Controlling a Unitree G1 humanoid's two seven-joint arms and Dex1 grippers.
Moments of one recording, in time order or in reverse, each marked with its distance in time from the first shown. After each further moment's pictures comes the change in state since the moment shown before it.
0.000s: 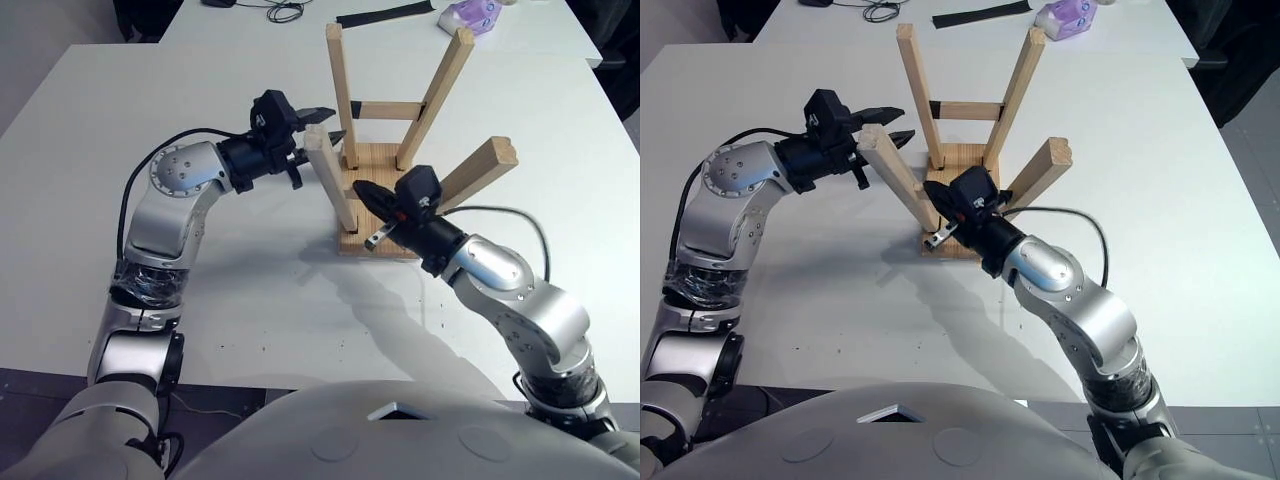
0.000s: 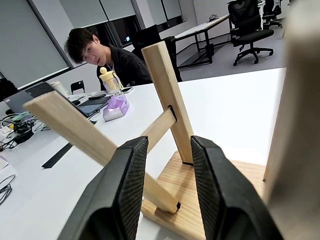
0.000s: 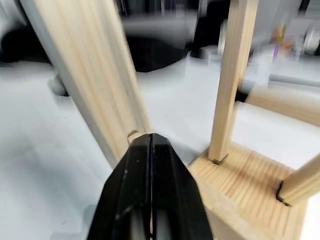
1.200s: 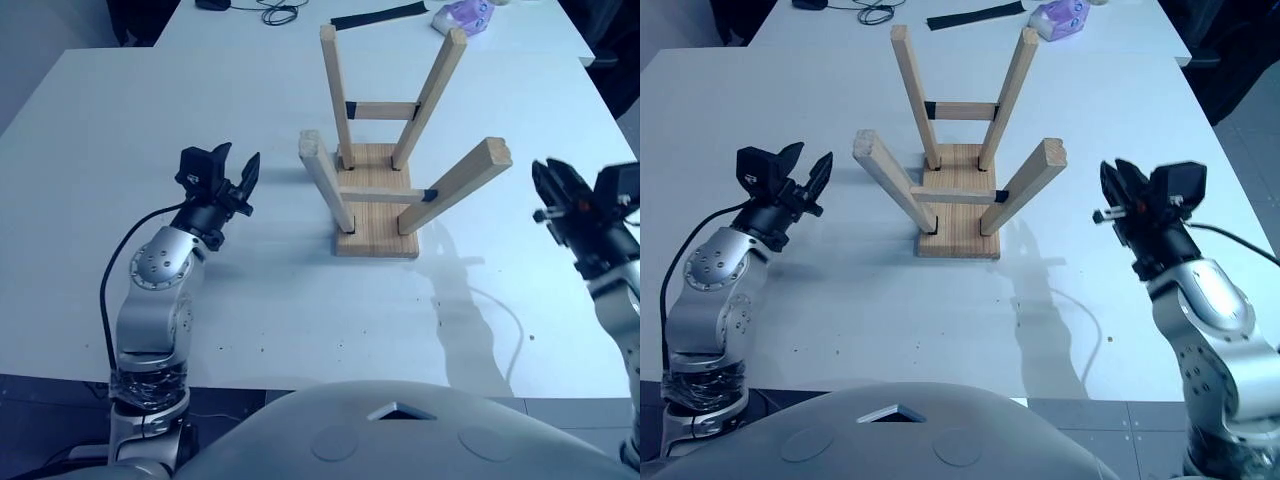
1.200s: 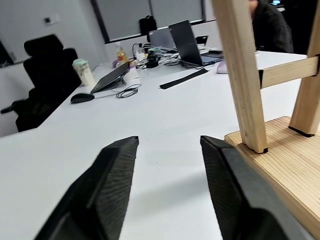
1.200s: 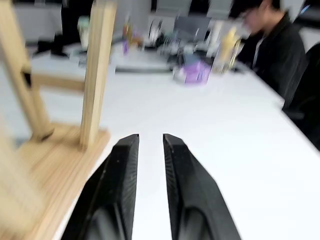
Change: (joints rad) left arm 0.480 -0.176 0.212 -0.383 0.125 0.218 0.550; right arm 0.243 -0.190 -0.656 -0.004 0.199 -0.114 -0.100
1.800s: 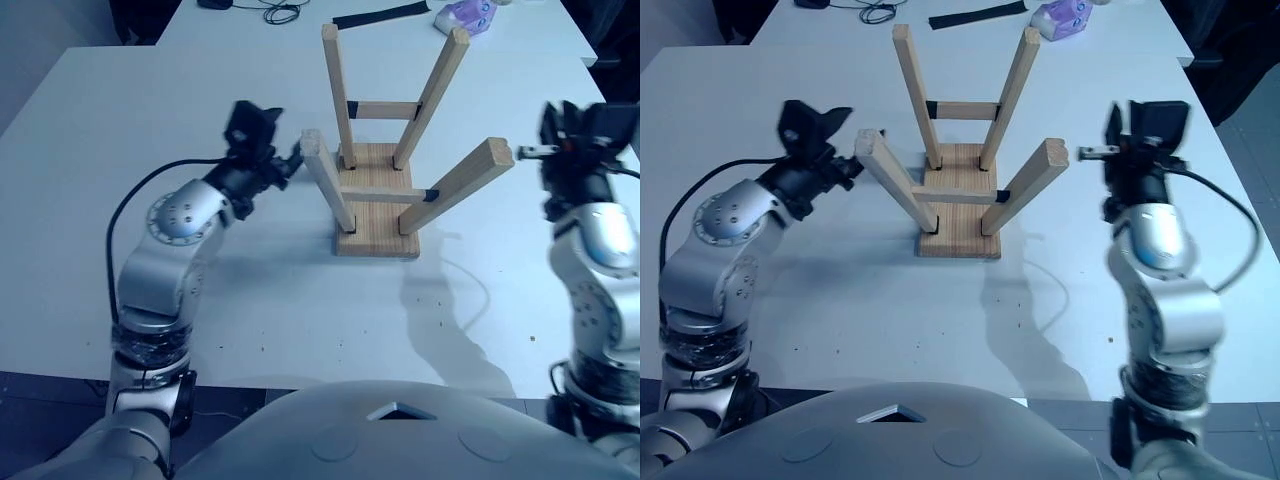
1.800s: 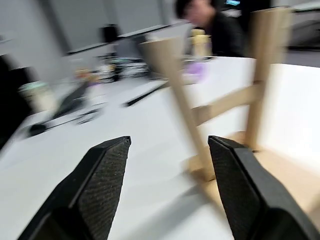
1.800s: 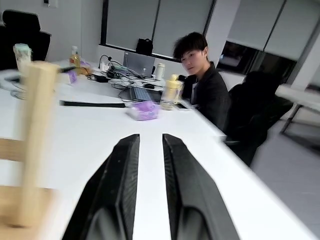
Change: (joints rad) left arm -0.301 0.064 -0.176 -0.086 -0.049 0.297 -0.066; right arm -0.315 0.231 0.227 0.014 -0.313 0.161 -0.267
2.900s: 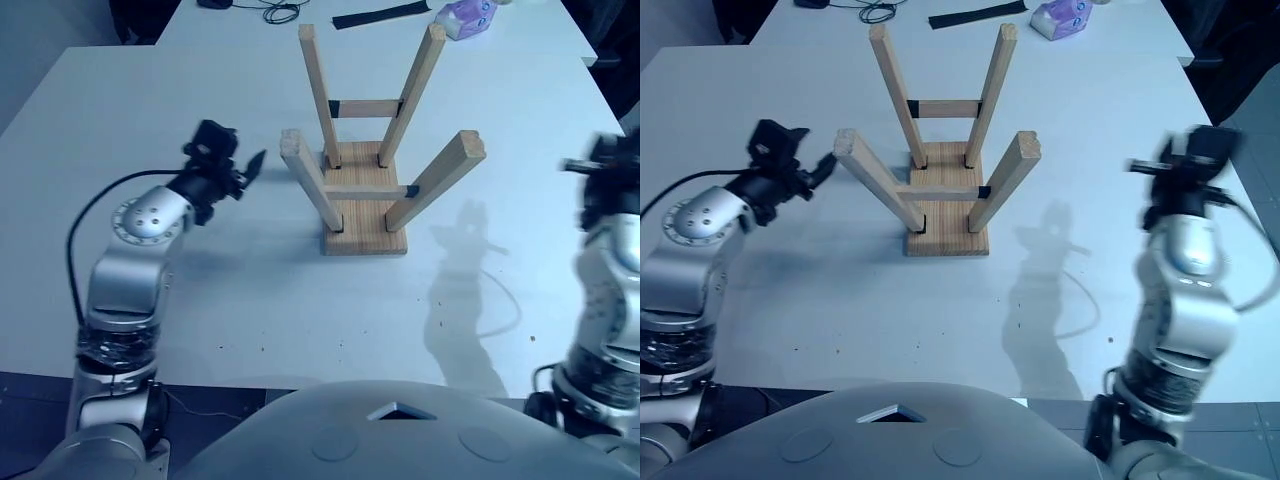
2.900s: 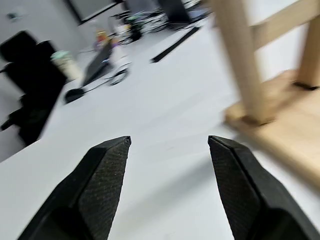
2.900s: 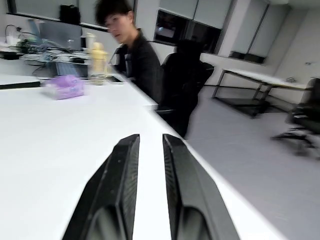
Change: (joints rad) left arm 0.100 0.126 0.081 0.107 0.089 -0.058 -0.087; right arm 0.045 0.100 -0.159 0.051 -0.159 0.078 0.131
